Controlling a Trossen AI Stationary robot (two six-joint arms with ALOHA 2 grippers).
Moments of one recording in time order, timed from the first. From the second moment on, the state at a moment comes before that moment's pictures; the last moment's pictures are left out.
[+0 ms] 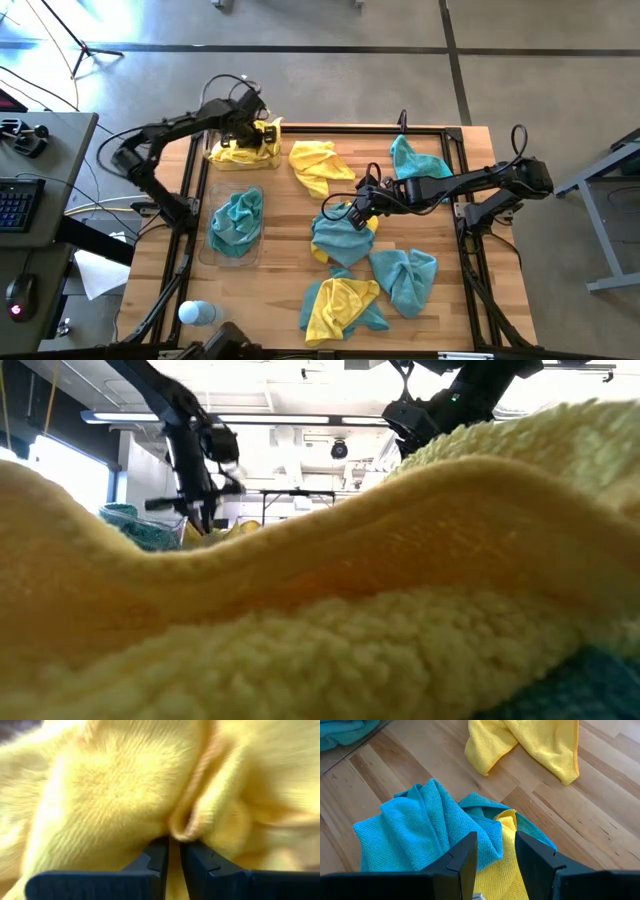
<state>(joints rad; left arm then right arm) 0.86 1.60 1.14 -0.81 0.01 -0.71 0.05 1.50 1.03 -0.55 0.33 0.73</state>
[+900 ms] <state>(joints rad) 0.07 1.28 1.14 -0.54 -0.32 -0.66 0.34 0.90 0.60 -0.57 0.33 0.84</state>
